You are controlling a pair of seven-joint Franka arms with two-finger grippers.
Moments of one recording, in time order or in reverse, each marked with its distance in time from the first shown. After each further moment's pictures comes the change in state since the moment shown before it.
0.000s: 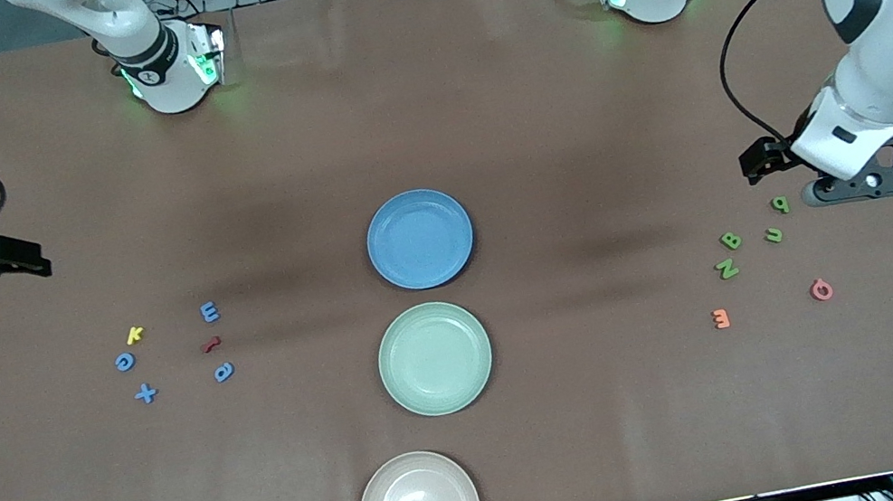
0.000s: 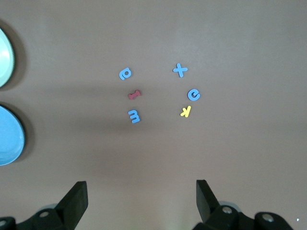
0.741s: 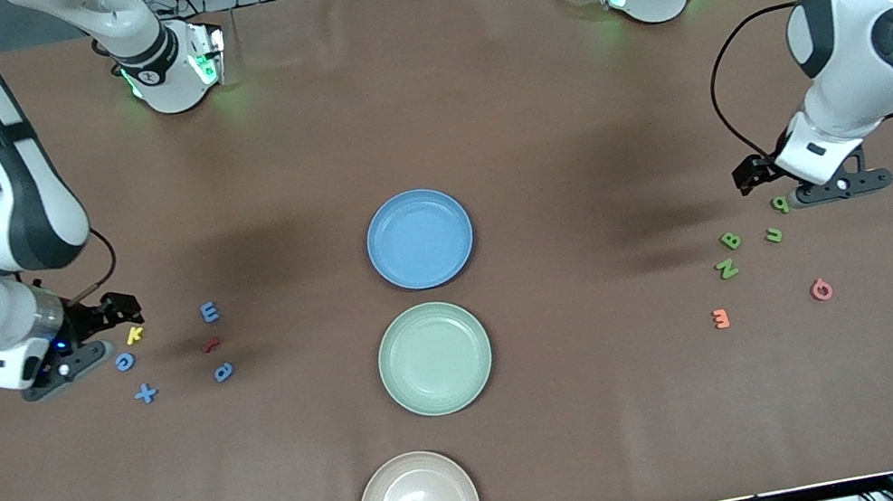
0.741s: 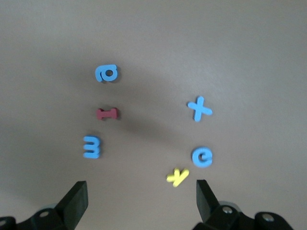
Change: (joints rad) left arm 0.104 -0.021 0.005 -0.430 0.013 0.475 0.009; right arm -0.020 0.190 -0.012 -0.381 -0.007 0.618 -0.476
